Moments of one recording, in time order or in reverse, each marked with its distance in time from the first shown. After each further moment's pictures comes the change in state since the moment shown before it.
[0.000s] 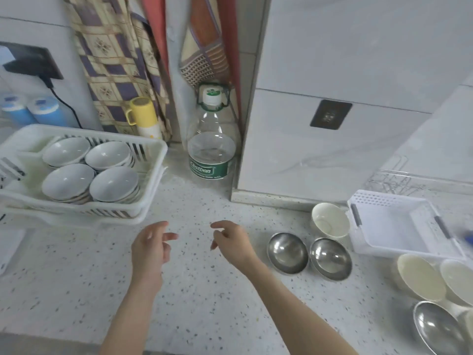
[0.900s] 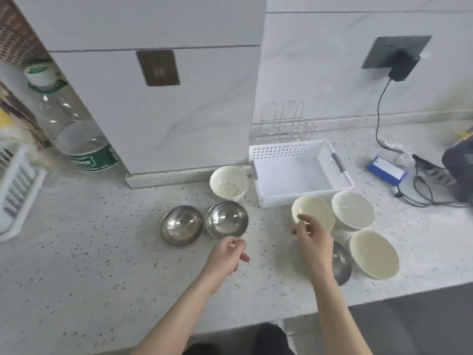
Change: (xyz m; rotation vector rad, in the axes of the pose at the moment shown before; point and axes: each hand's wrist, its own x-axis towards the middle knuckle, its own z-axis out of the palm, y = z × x) left_hand -0.192 -0.157 0.270 0.600 -0.732 -0.183; right_hand -0.167 0.211 -0.281 0.162 0.862 0.256
